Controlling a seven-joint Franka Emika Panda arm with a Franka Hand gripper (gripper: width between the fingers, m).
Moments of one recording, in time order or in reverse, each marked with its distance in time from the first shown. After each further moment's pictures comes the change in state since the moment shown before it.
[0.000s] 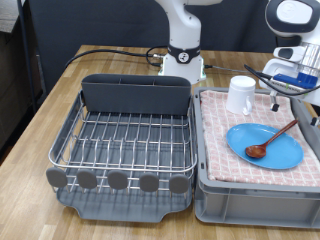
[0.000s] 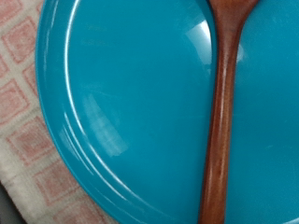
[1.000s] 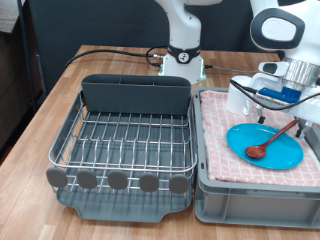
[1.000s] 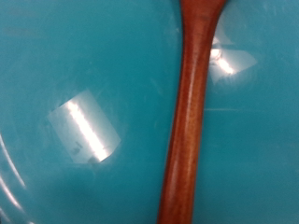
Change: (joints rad) arm 0.019 0.053 -0.079 -0.025 -0.111 0.074 0.045
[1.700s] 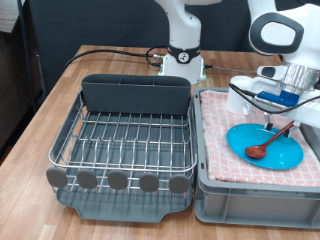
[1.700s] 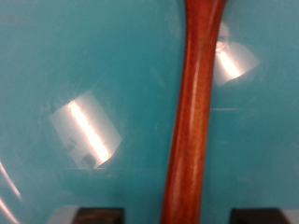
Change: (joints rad) arm 0.070 0.015 -0.075 0.000 -0.030 0.033 0.038
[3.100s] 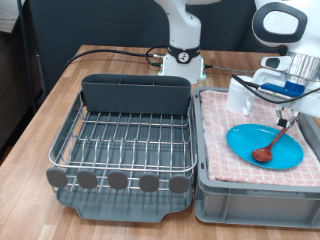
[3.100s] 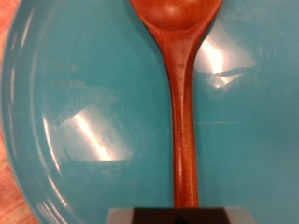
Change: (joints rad) arm 0.078 -0.080 -0.068 0.004 0.122 -0.022 -0.043
